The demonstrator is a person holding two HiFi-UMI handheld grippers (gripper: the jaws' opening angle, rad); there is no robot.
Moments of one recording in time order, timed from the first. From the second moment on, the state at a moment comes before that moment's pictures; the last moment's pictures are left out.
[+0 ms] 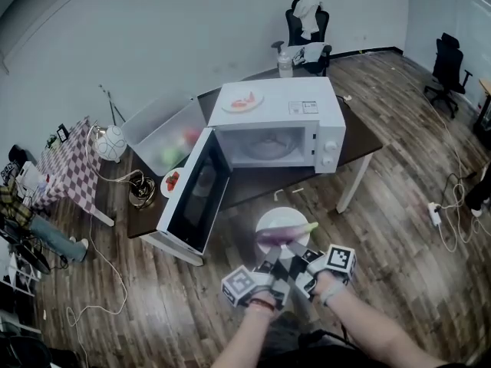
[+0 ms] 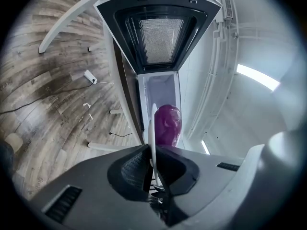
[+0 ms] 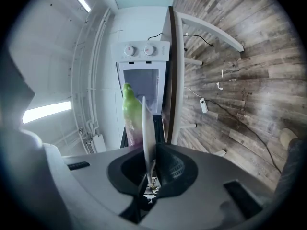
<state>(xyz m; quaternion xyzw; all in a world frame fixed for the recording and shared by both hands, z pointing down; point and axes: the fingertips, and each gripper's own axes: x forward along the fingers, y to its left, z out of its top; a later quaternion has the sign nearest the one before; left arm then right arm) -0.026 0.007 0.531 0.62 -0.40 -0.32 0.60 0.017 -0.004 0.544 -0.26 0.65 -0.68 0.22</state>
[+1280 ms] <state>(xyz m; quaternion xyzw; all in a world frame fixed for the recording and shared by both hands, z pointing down) -0.061 -0.121 0.544 0.62 -0.39 -0.30 0.61 -0.018 -0.129 0.557 -0.27 0.65 -0.67 0.24</state>
